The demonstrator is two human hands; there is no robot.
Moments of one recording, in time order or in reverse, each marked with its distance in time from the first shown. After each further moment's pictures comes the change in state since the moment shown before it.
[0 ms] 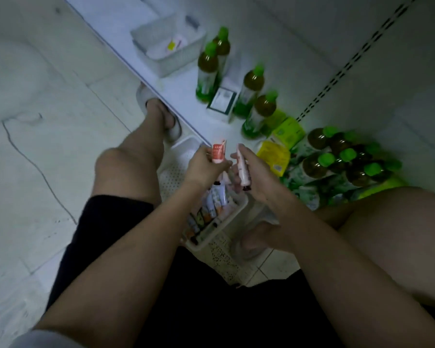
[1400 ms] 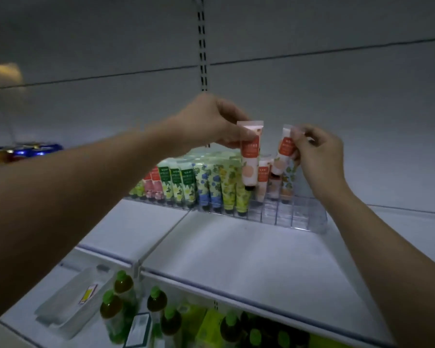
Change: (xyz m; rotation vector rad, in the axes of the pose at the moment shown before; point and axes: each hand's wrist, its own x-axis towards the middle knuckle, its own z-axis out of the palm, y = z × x) left_hand -0.129 0.553 0.129 0.435 -0.543 1.092; right_hand -0.268 -0.373 -0.234 -0.147 0.904 -1.492
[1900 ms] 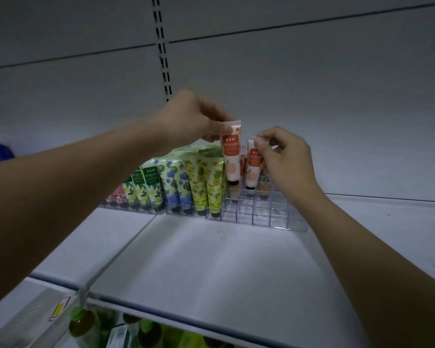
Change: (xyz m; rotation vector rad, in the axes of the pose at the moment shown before) left_hand 0.048 -0.028 0.033 0.125 0.079 0.001; right_hand -0.004 0.034 0.000 -0.233 -0.070 -0.050
